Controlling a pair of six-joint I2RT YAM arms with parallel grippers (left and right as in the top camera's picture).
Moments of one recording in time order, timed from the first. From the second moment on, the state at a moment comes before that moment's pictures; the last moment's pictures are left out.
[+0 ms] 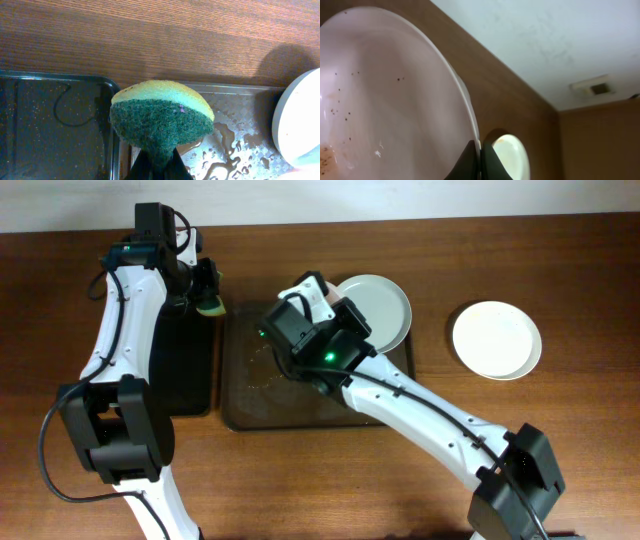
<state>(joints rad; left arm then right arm) 0.03 2.08 1.90 -0.96 0.23 -0.14 0.82 1.84 1.59 -0.74 0.98 -0.03</state>
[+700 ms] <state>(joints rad) 0.02 2.08 1.90 -0.96 0.23 -0.14 0.58 1.66 1.58 -0.72 1.00 0.08</state>
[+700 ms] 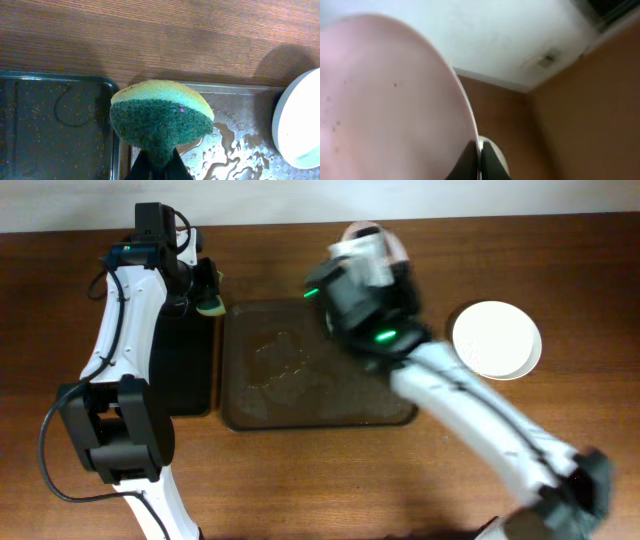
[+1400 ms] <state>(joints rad) 0.02 2.08 1.90 -0.95 0.22 -0.14 -0.29 1.99 1.73 -0.98 -0.11 0.29</state>
